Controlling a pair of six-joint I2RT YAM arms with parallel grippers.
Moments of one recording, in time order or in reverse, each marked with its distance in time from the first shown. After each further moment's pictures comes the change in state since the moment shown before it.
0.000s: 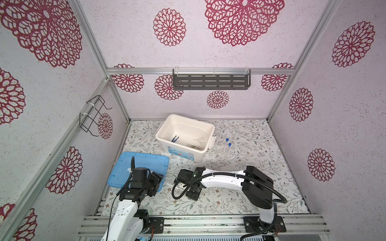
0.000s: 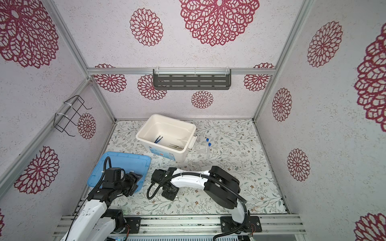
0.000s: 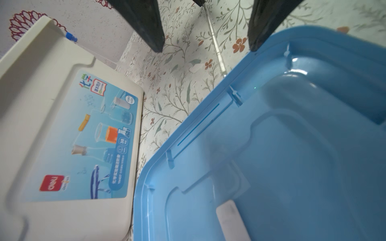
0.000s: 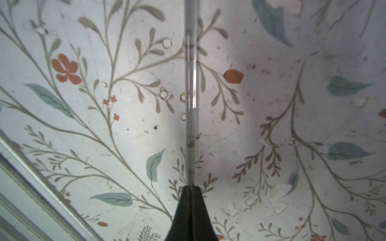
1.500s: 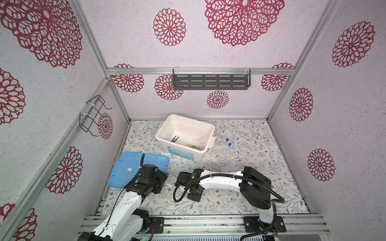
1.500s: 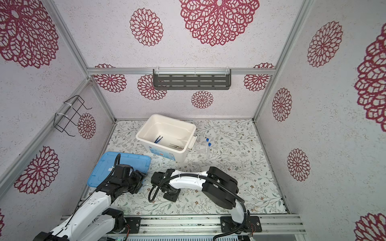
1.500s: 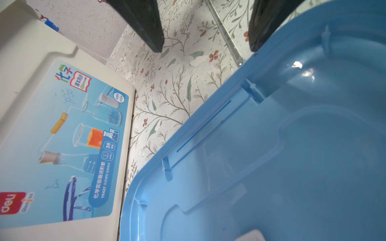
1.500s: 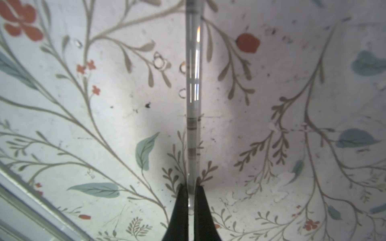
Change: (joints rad) left arm -0.142 0.172 0.033 0.123 -0.087 -0.084; right arm 0.013 0.035 0.041 -0.093 0.067 -0.037
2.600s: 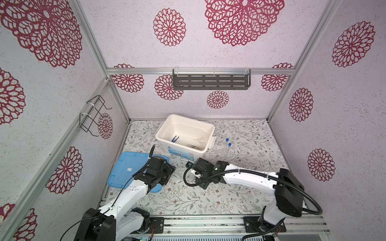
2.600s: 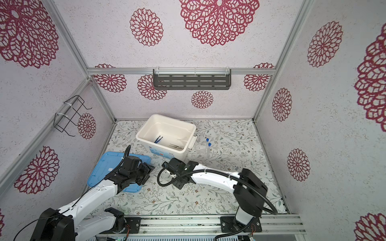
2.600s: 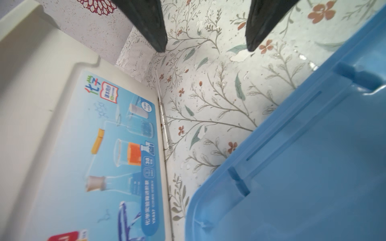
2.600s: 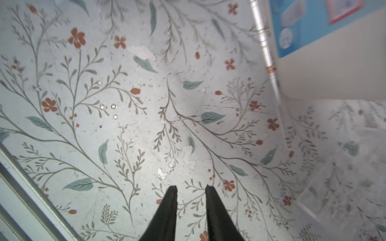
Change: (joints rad) left arm -0.129 0.201 0.166 0.097 -0.068 -0.008; right arm -0.166 -0.418 -0.274 0.273 0.071 0.105
